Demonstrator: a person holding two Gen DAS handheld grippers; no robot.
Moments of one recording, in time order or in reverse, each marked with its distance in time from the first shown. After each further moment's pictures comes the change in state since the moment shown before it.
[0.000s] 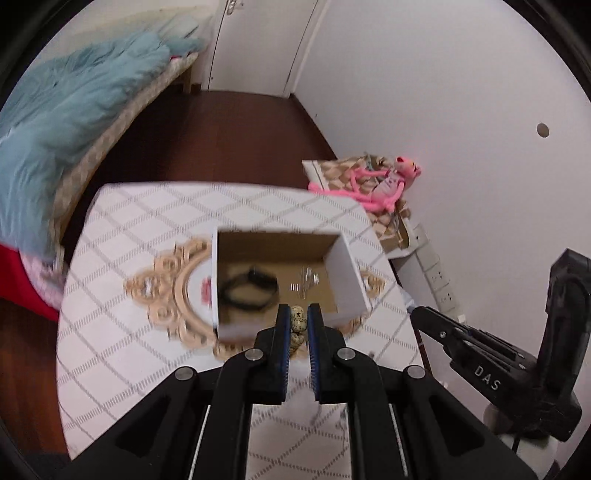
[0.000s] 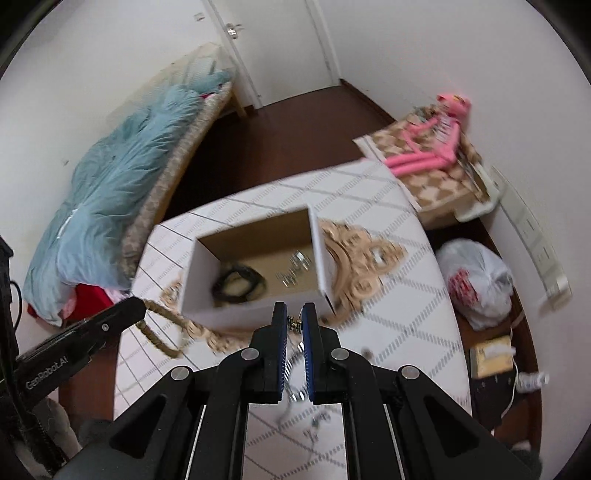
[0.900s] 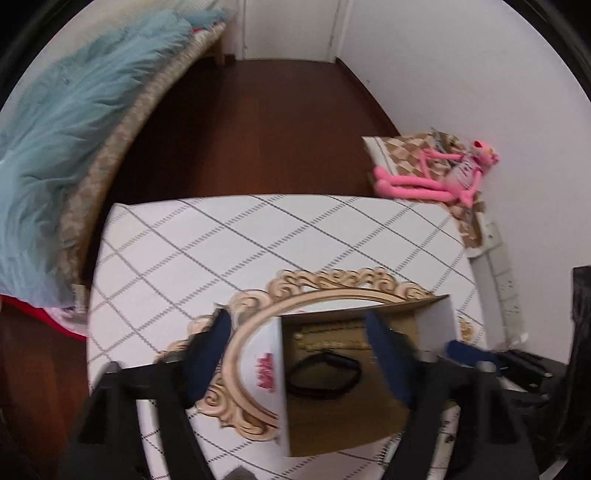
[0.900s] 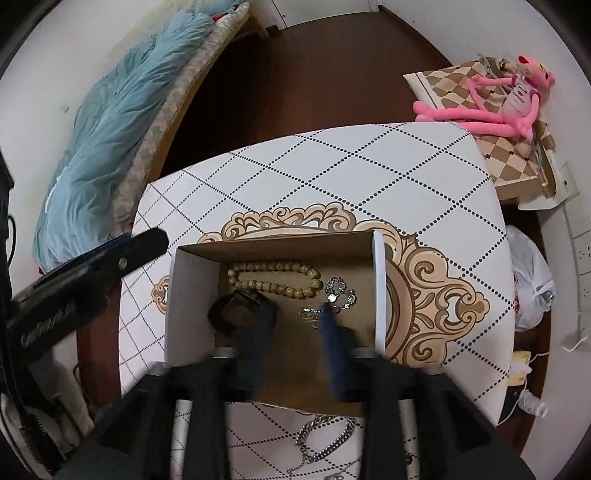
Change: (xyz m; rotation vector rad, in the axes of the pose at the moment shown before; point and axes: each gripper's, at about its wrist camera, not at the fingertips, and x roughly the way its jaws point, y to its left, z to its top) left arm 0.100 0.047 0.082 -0.007 0.148 0.234; right arm 0.140 0.014 0.082 -0.046 0.350 0.084
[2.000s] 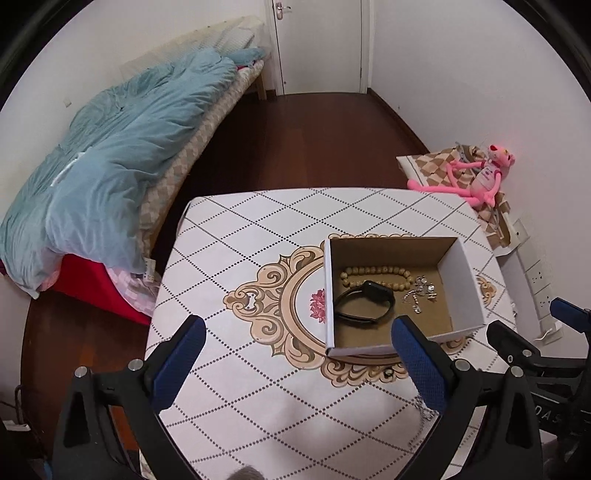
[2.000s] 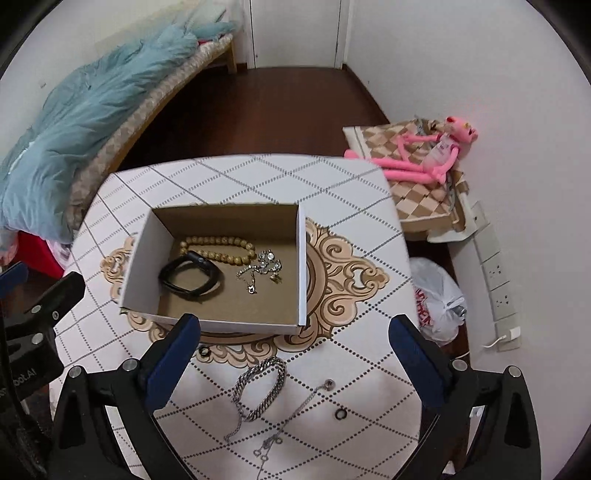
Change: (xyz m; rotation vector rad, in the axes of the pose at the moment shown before) left arm -0.080 -0.004 -0.094 -0.004 -0.145 0.188; right arm -0.068 0.030 -0.083 -0.109 -0.216 -0.359
